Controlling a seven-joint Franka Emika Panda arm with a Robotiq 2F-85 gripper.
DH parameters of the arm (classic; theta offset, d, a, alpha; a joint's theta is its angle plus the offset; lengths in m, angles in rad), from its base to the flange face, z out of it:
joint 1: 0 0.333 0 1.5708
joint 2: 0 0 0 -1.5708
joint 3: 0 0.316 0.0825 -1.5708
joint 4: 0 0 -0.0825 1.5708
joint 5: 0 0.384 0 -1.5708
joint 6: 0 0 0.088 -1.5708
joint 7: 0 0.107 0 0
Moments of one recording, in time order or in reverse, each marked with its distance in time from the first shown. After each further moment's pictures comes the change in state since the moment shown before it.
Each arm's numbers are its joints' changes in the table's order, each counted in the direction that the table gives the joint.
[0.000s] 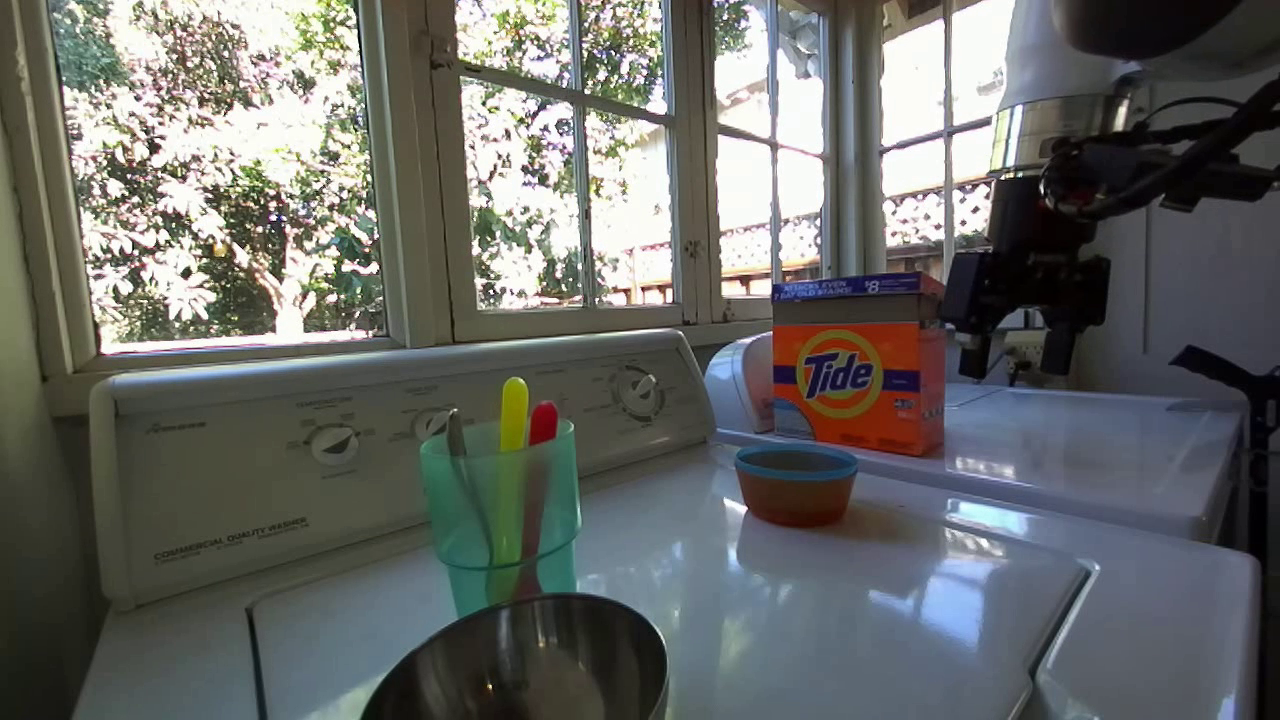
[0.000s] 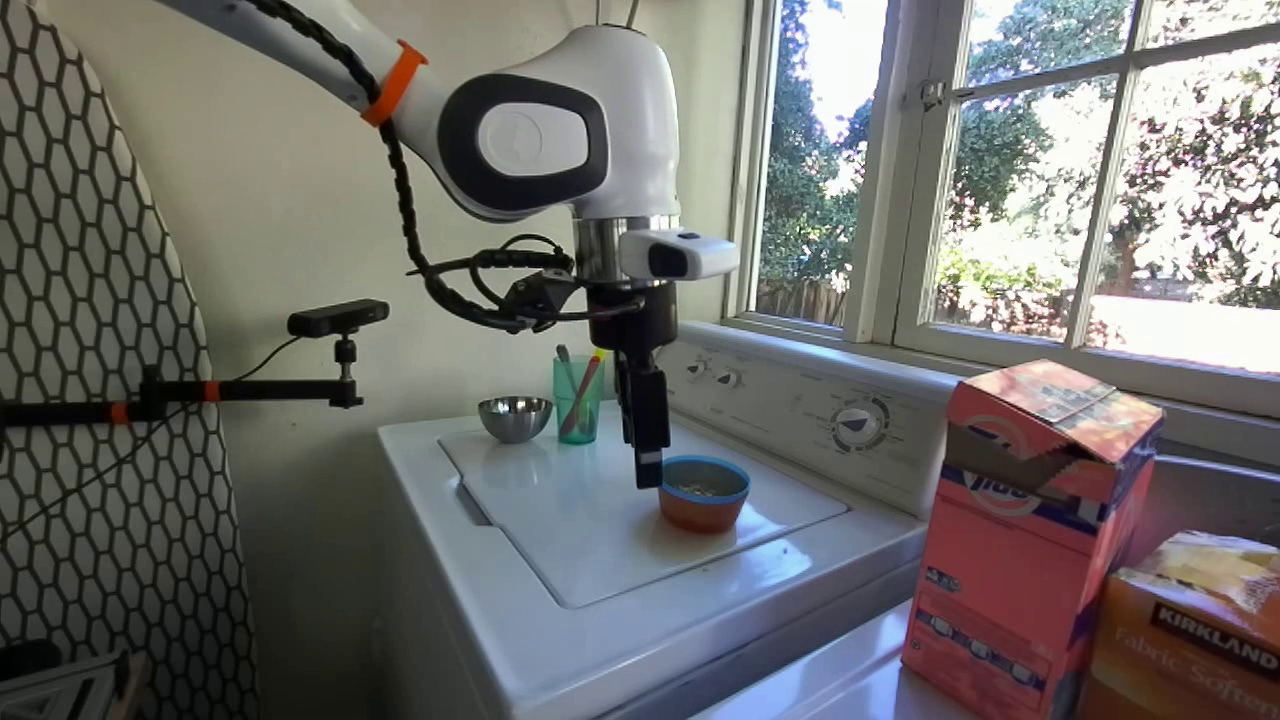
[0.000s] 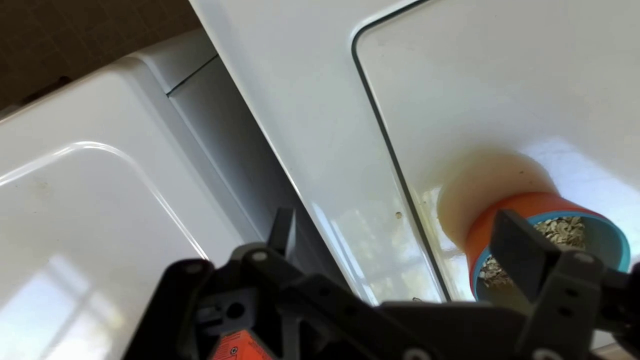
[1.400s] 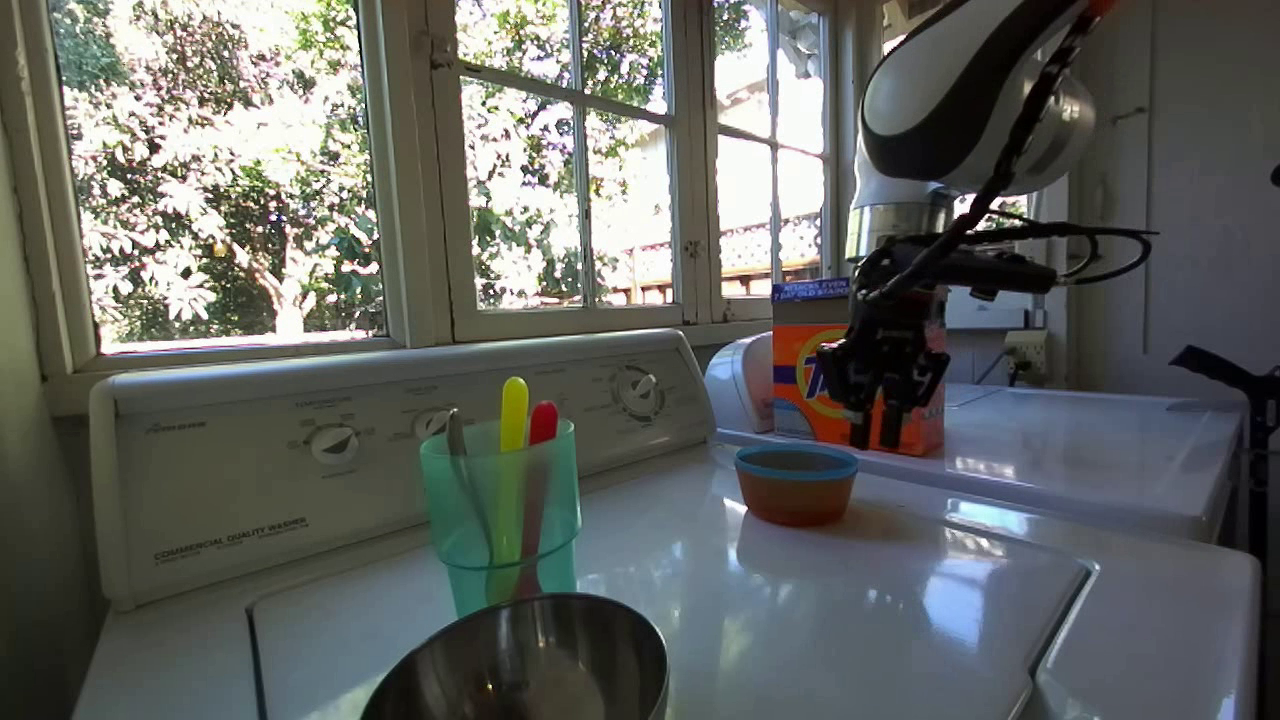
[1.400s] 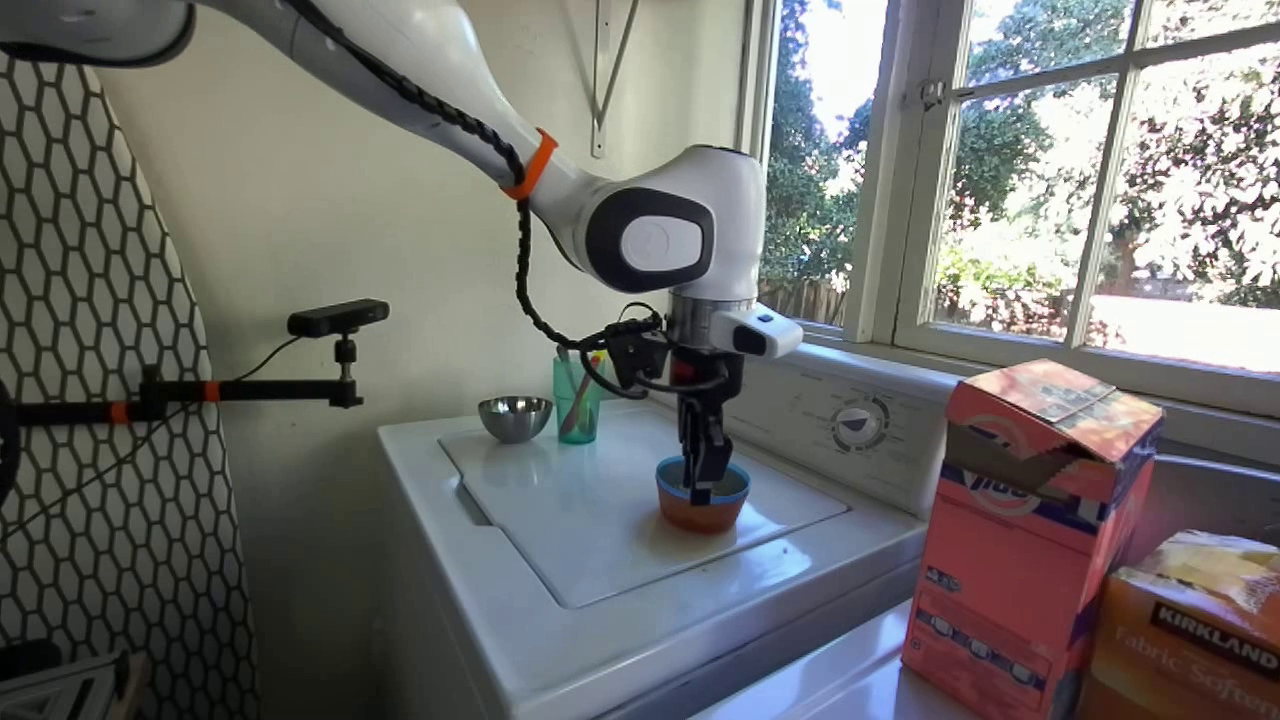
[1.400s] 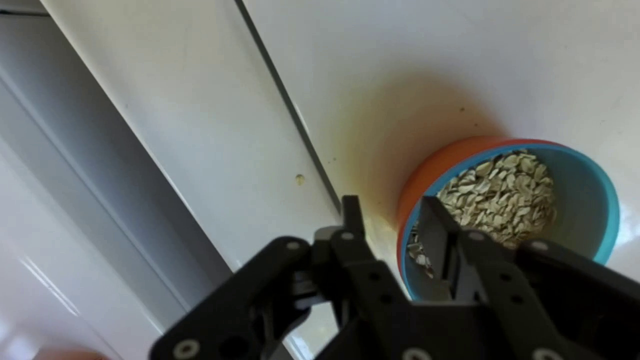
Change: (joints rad) arm 0.044 -0.387 0.030 -0.332 0.130 0.020 0.008
